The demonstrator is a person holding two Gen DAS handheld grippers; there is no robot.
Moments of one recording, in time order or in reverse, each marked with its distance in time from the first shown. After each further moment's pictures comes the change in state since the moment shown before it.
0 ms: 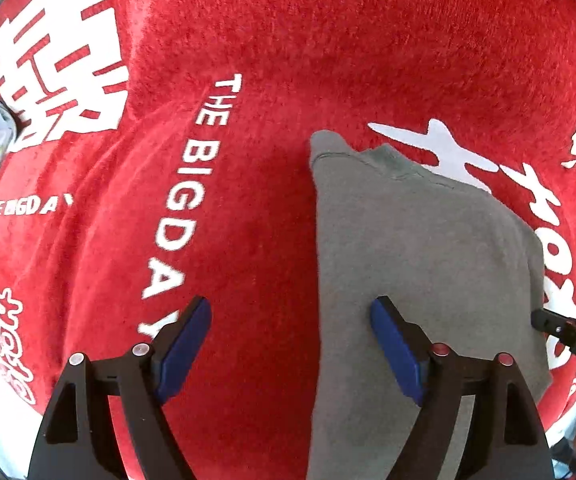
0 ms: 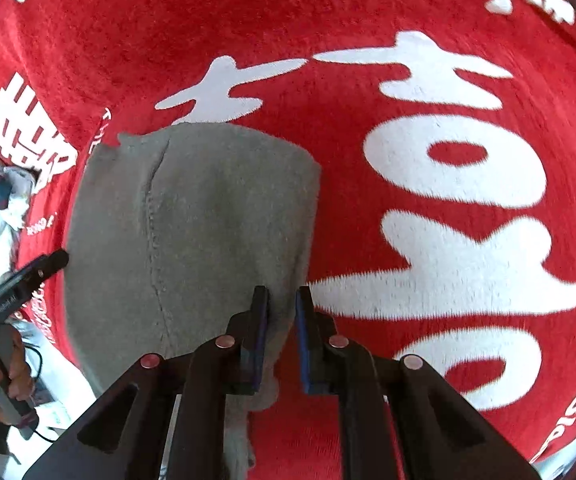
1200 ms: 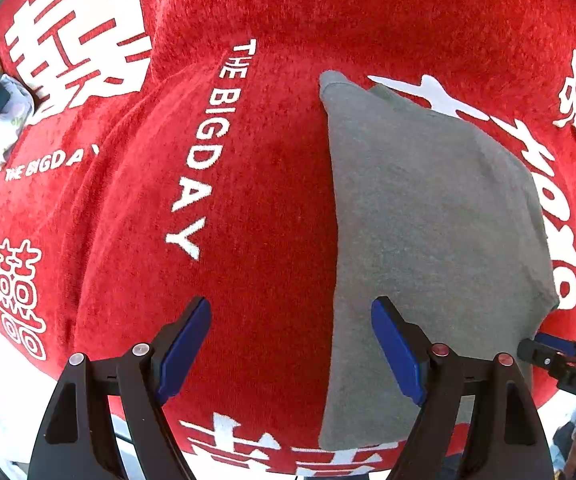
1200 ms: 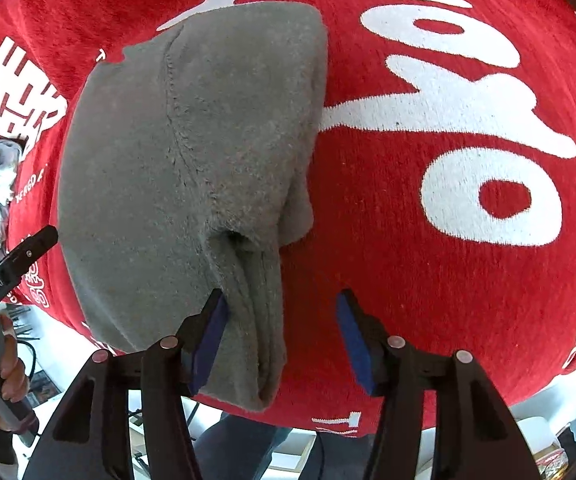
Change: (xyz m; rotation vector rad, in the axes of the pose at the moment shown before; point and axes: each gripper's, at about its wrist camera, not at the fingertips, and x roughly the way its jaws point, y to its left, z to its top) left arm -0.026 0.005 -0.058 0.025 0.063 0.029; right arm 0.003 0.024 -0.082 0.039 0.129 -0.073
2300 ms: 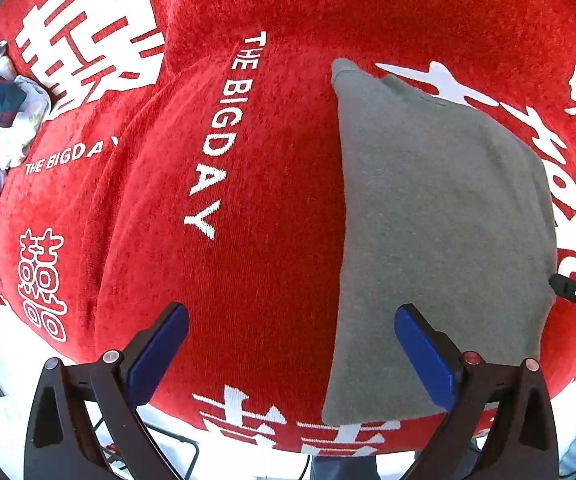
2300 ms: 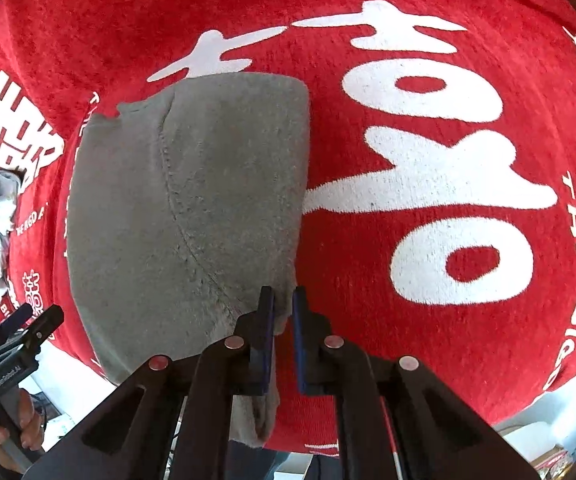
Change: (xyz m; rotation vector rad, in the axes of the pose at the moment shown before) left arm -0.012 -0.008 -0.007 -0.012 0.052 0.070; right arm -0.028 -0.012 0.029 0.035 -0.074 -0.018
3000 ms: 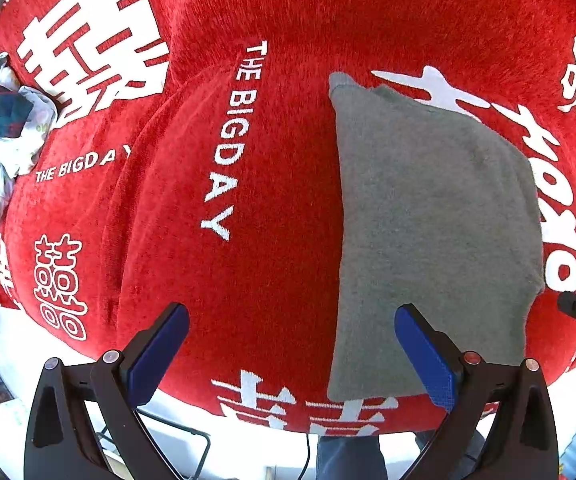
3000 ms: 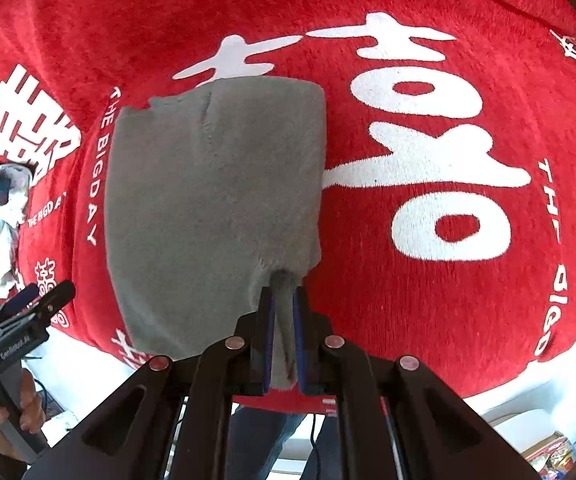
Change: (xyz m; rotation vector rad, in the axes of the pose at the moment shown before) left arm -0.032 0.002 0.009 0.028 0.030 0.014; right arm -0.048 0.027 -0.025 0.000 0.018 0.002
